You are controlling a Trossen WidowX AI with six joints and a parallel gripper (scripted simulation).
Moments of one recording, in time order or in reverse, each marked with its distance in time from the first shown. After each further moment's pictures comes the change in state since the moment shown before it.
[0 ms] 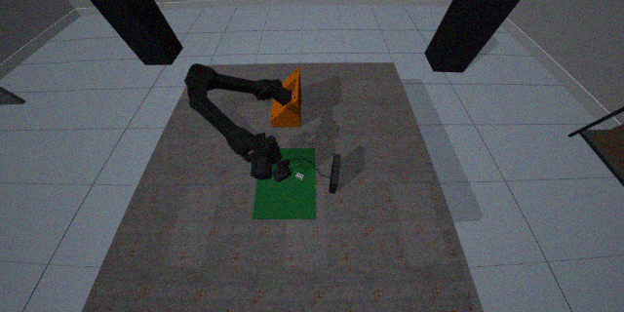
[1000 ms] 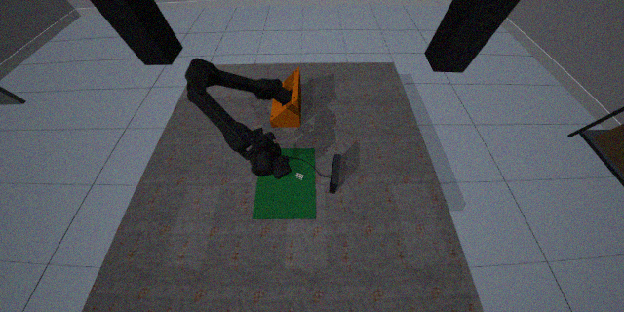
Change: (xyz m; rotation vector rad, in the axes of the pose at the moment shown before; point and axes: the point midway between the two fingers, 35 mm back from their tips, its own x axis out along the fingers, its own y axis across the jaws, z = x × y) arm -0.032 0.002 -0.010 -0.012 0.001 -0.007
